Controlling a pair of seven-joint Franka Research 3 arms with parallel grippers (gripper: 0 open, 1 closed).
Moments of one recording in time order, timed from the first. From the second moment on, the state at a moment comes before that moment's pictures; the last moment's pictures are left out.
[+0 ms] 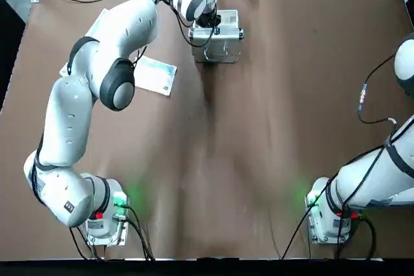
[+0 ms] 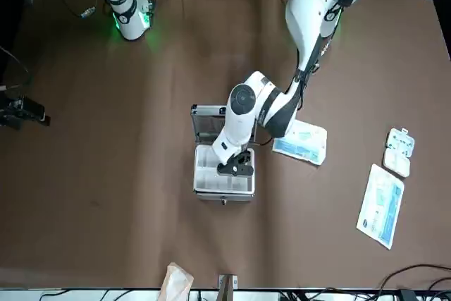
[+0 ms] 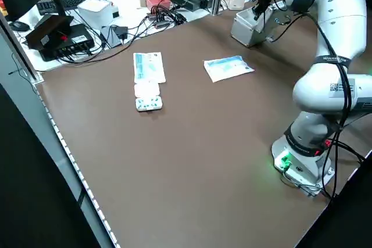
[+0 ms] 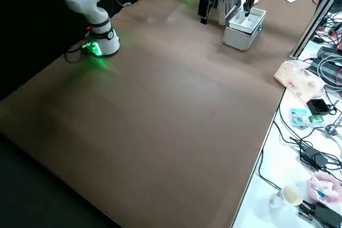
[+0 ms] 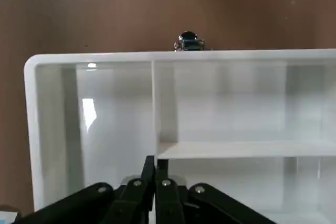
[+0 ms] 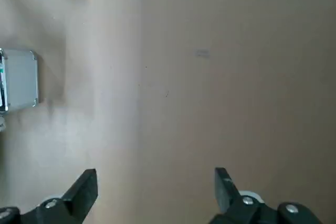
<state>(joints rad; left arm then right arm) -0.63 0.85 -0.09 -1.16 0.12 2.19 -0.69 0.03 0.26 -0.13 -1.26 0.11 1.48 -0.15</state>
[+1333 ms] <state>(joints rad) -0.64 0.88 -0.10 -1.15 0.12 2.17 -0.66 0.03 0.26 -0.13 -1.26 0.10 1.49 -0.15</state>
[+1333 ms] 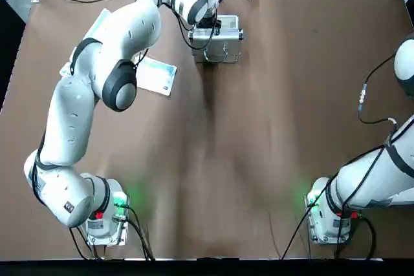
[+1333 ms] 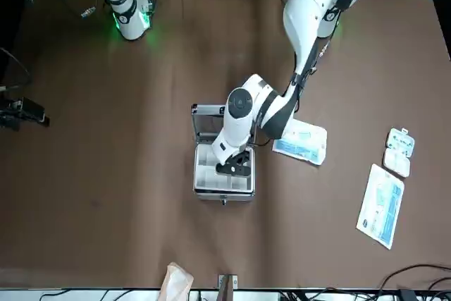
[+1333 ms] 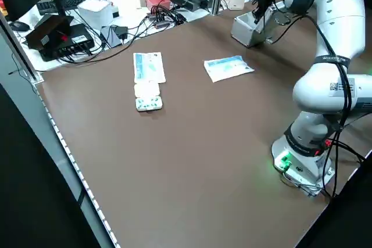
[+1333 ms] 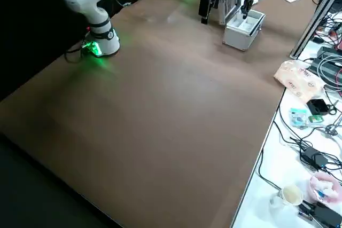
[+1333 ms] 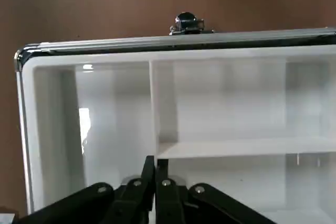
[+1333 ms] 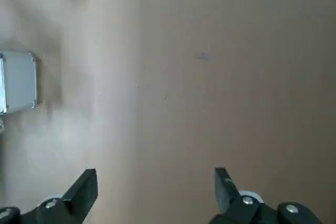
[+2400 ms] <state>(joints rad) -0.64 0.87 -0.10 -1.10 0.11 2.09 -0.65 0.03 0.26 -0.13 -1.26 0.10 1.49 -0.15</state>
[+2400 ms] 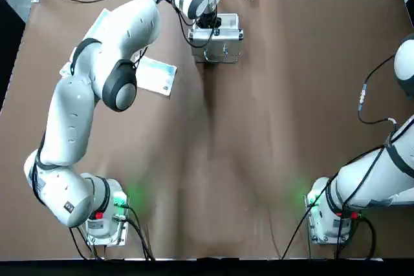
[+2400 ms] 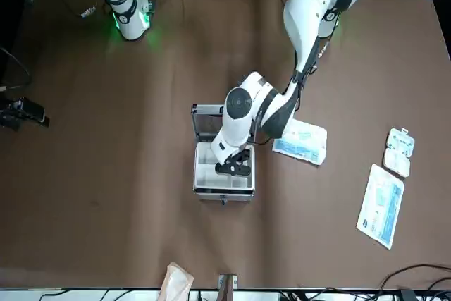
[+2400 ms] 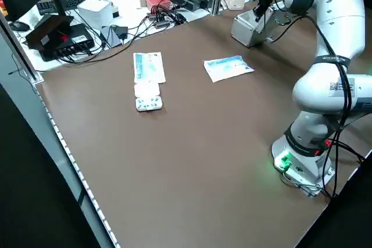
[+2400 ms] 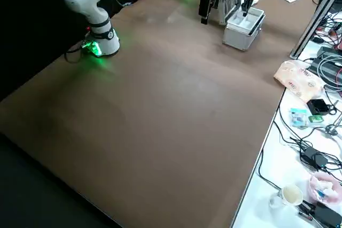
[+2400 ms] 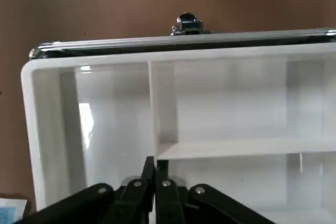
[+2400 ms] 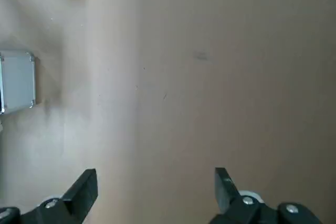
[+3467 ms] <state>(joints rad) -0.64 0.86 -0.09 -1.10 0.11 2.06 -0.65 0.03 0.26 -0.13 -1.26 0.10 1.49 -0.15</state>
